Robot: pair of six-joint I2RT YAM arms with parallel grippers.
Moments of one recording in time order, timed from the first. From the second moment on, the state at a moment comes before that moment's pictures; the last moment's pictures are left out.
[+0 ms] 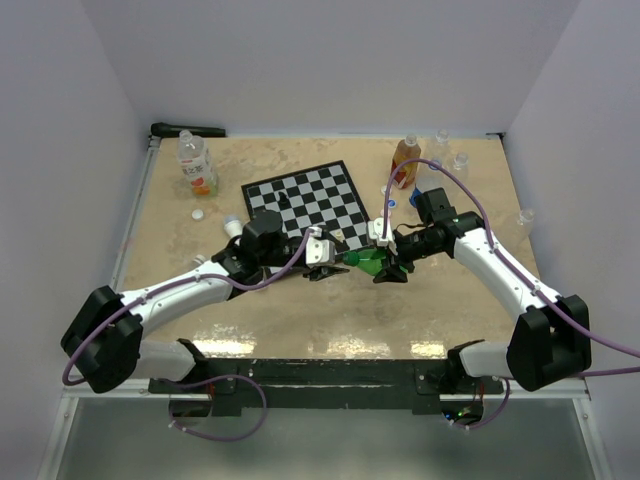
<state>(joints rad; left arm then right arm) -0.75 1.31 0.76 0.33 0.72 0.45 0.32 1.32 0.99 -0.84 -0.87 -1.12</state>
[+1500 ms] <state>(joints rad) -0.77 1.30 0.91 0.00 0.36 -0.76 0.33 1.34 0.99 -0.80 -0.88 -1.11</state>
